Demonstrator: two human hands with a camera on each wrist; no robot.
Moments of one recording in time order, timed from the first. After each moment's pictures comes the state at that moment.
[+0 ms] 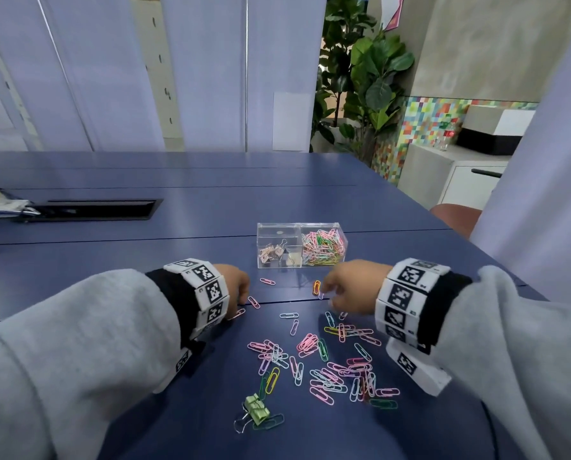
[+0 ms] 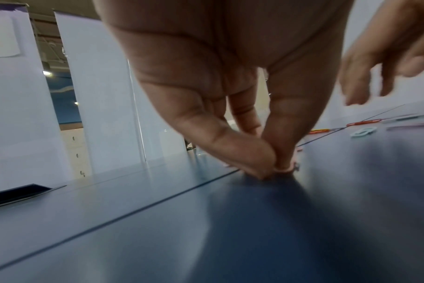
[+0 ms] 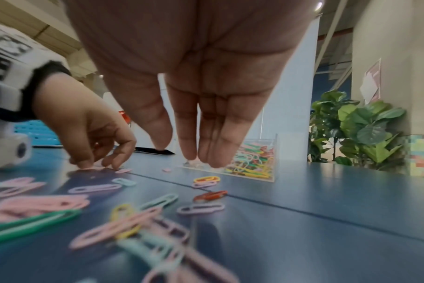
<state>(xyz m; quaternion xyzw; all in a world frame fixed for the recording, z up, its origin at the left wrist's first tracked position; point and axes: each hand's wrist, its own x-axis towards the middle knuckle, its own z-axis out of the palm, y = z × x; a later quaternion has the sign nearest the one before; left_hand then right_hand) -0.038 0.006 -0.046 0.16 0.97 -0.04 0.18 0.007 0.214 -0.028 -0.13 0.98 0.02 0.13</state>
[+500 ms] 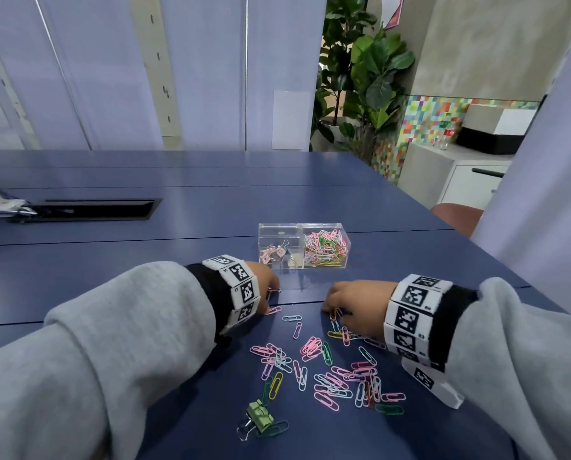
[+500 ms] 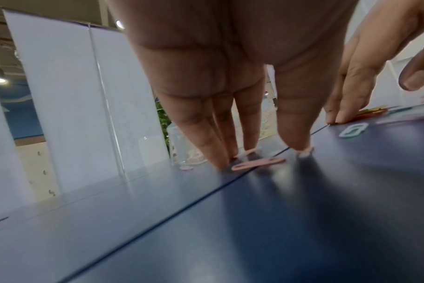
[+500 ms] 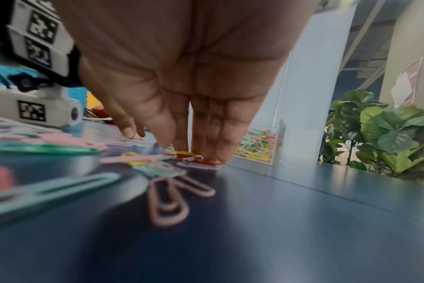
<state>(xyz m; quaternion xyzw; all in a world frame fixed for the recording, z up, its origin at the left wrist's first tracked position) -0.048 0.038 -0.048 0.24 0.95 -0.07 0.17 0.006 0.218 -0.050 -0.18 0.96 0.08 0.17</state>
